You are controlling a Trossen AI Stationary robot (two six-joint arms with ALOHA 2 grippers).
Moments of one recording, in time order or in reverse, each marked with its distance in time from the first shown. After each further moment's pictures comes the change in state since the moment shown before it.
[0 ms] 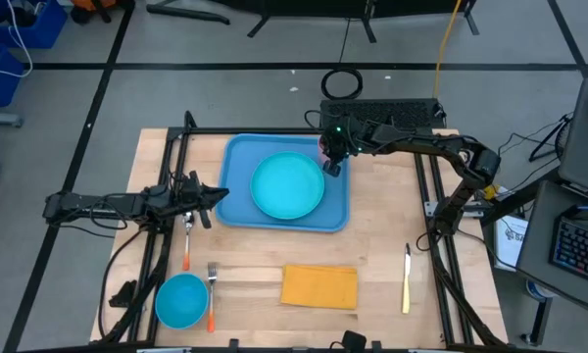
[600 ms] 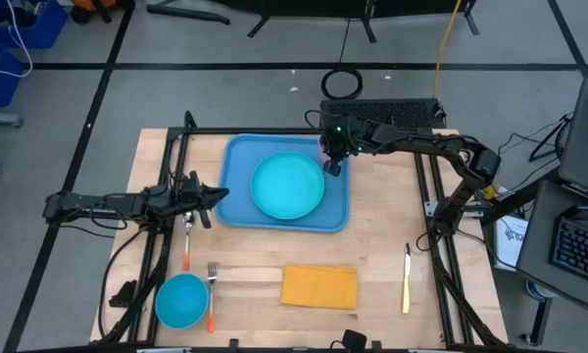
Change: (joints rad) left arm 0.000 0.000 0.000 0.000 0.000 0.001; right arm -0.001 0.000 -0.001 -0.001 0.001 -0.017
